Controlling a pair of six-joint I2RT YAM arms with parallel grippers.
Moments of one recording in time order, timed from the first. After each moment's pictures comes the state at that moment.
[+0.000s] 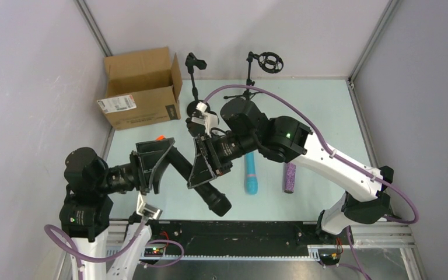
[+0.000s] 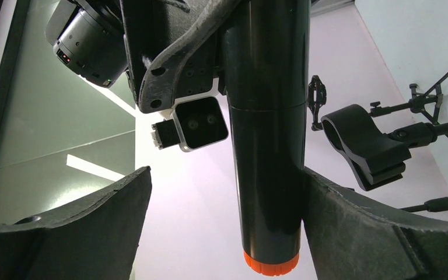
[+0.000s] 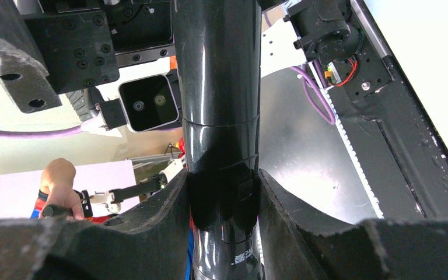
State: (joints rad) left arm -0.03 0.55 1.18 -0.83 1.23 2.05; right arm 1.17 1.57 1.93 -0.87 -0.55 0.79
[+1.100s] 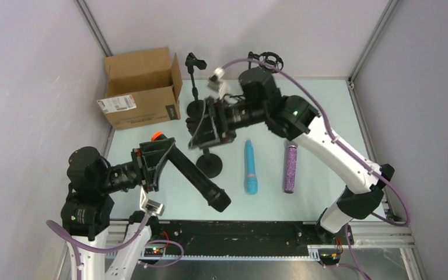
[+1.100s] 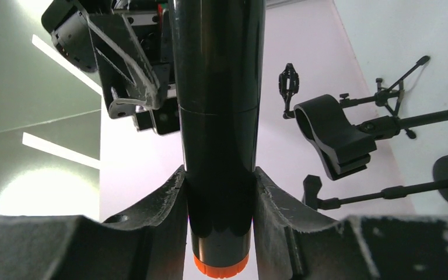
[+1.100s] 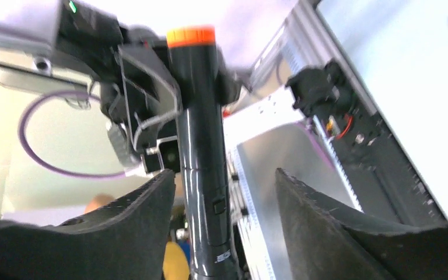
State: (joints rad) left arm -0.06 0.55 1.16 -0.83 1.12 1.97; right arm 0.97 1.61 1.98 -0.77 -0.69 0.85
